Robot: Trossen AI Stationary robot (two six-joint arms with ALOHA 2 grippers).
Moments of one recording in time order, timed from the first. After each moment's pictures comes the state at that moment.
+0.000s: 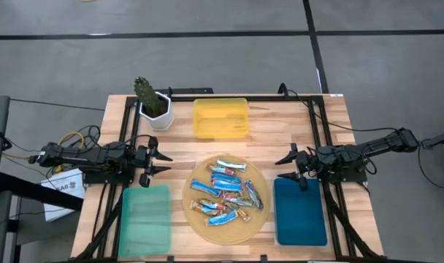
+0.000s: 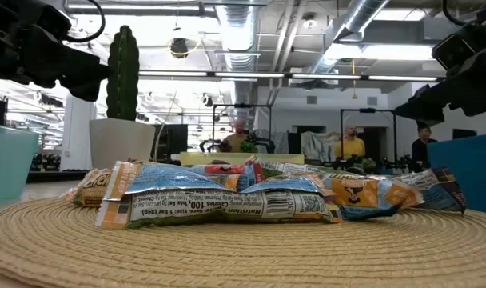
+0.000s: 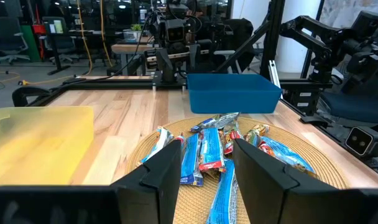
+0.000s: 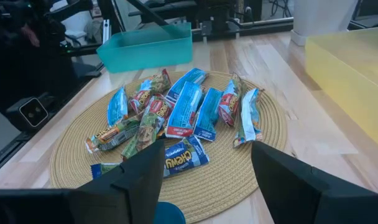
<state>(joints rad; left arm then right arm) -0.07 0.08 0.01 0.04 0.03 -0.02 0.23 0.31 0.01 0.03 0.08 0.13</state>
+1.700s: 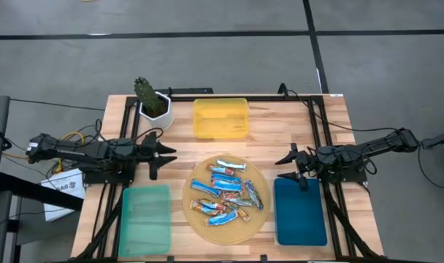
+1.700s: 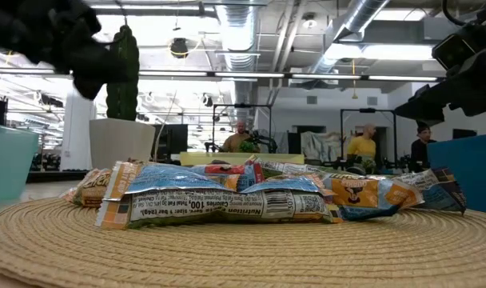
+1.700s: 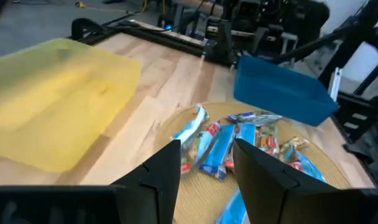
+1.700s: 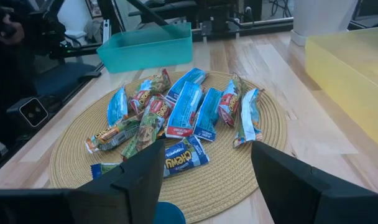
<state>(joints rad) -0.08 0.46 0.26 -0.05 -0.19 -0.31 0.23 0.31 0.01 0.03 0.08 0.13</state>
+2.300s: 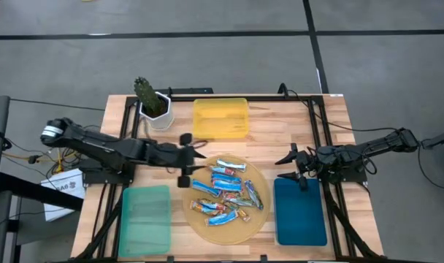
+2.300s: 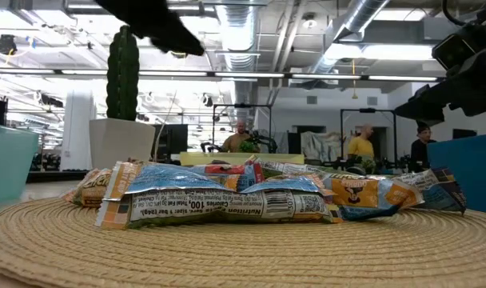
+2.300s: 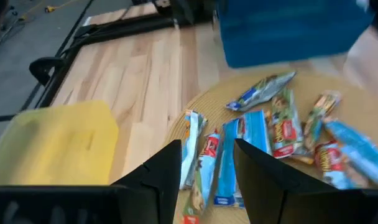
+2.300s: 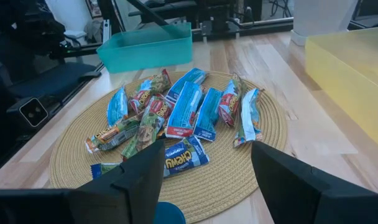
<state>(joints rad) -0.17 1.23 0.84 -0.13 -0.25 0.10 0.23 0.31 0.01 0.03 0.08 0.13</state>
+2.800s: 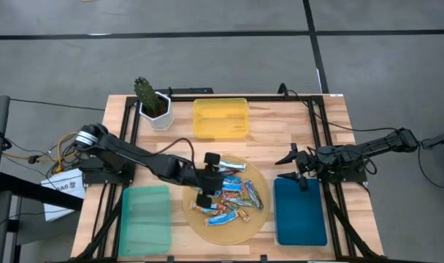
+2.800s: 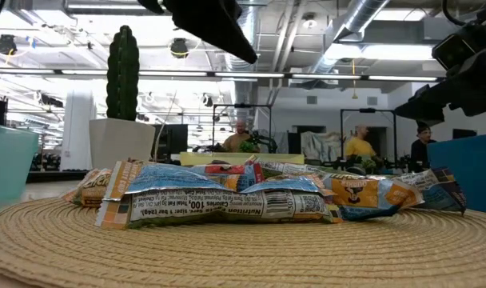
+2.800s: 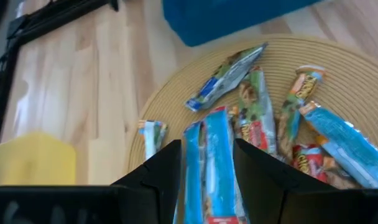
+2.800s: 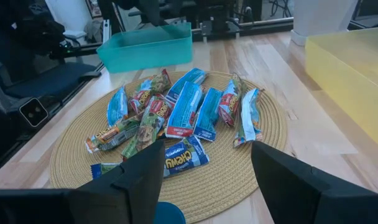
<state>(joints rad) -0.29 1.67 1.25 -0.36 -0.30 0.14 0.23 0.31 0.01 0.03 0.08 0.13</state>
